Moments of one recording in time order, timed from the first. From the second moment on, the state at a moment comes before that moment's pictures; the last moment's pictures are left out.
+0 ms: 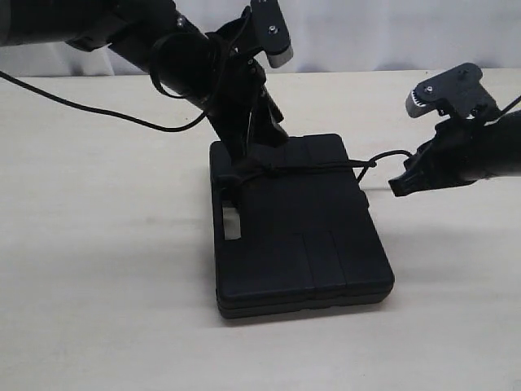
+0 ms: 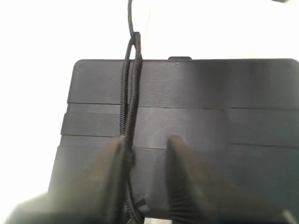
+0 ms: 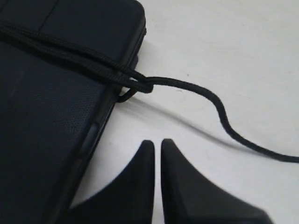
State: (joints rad) left arm -0.56 1.85 -1.41 -0.67 0.71 1.28; right arm 0.10 1.55 -0.79 0.49 0.29 -0.79
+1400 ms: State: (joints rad) left arm -0.97 2.07 -1.41 -0.20 0.83 0.72; right arm 0.10 1.79 -0.88 0.61 0.40 -0.74
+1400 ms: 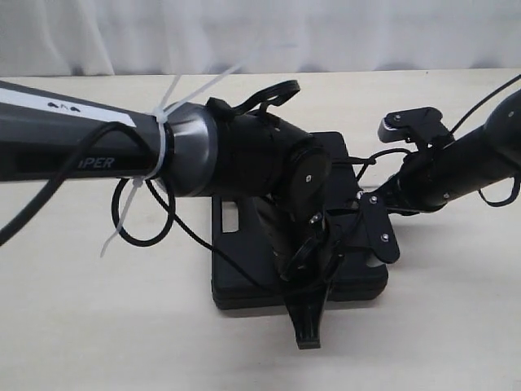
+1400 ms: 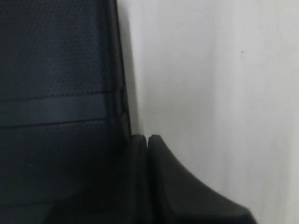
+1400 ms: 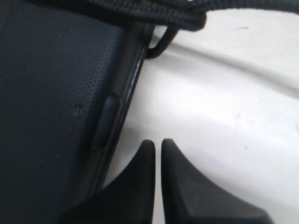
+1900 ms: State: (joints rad) left arm -0.97 2.07 -1.41 -0.13 0.82 0.66; right arm 0.15 1.97 -1.01 0.84 0.37 -0.88
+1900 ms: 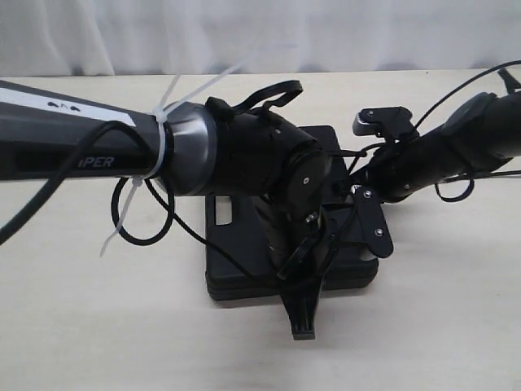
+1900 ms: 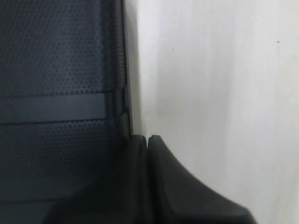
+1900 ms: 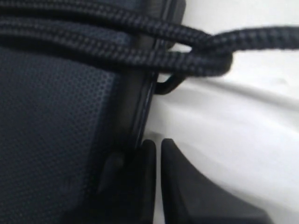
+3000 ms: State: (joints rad) left arm -0.80 1.98 -1.41 0.13 0.87 0.50; right arm 0.28 1.90 -1.04 0.81 0.43 -0.91
